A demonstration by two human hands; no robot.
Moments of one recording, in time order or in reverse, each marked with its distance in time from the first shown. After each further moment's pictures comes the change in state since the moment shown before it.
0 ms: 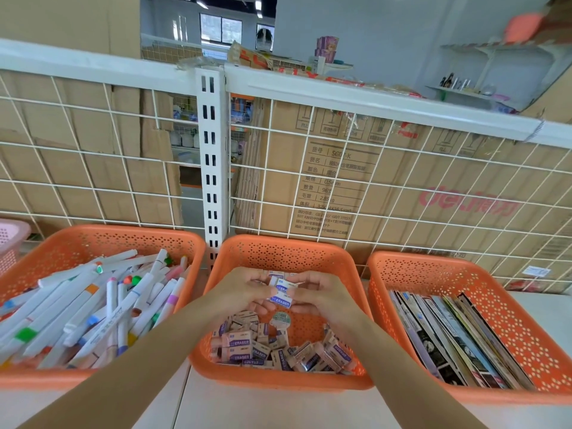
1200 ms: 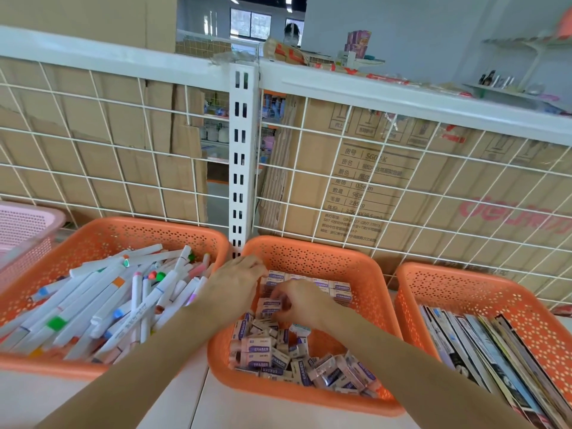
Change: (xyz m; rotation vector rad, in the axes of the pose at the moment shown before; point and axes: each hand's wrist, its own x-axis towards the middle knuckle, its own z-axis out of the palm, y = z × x) left_hand -0.018 0.001 -0.028 1.145 0.336 0.255; right_hand 0.066 0.015 0.040 -1.270 -0.349 -0.305
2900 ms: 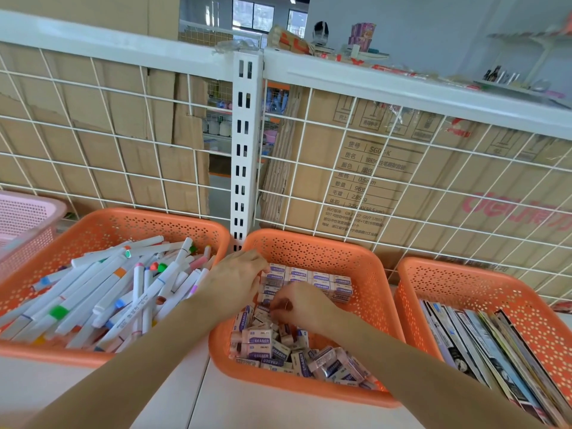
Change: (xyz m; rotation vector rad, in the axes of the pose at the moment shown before) left_hand 0.001 -0.004 0.006 -0.046 0.003 -0.012; right_hand -0.009 0.001 0.015 0.072 0.038 -0.057
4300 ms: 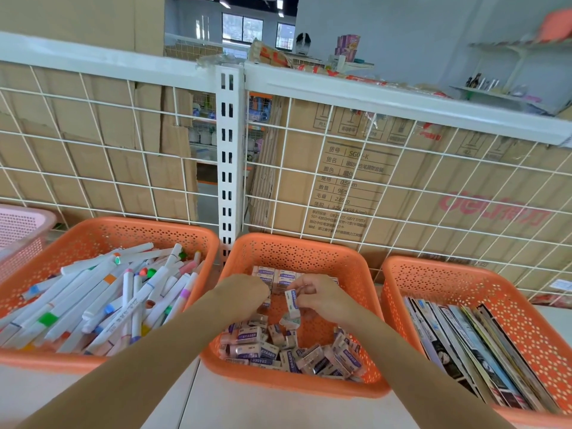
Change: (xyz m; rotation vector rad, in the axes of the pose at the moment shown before) left_hand 0.032 0.010 0.036 0.412 -0.483 0.145; right_hand -0.037 0.011 -0.033 0.693 0.062 0.346
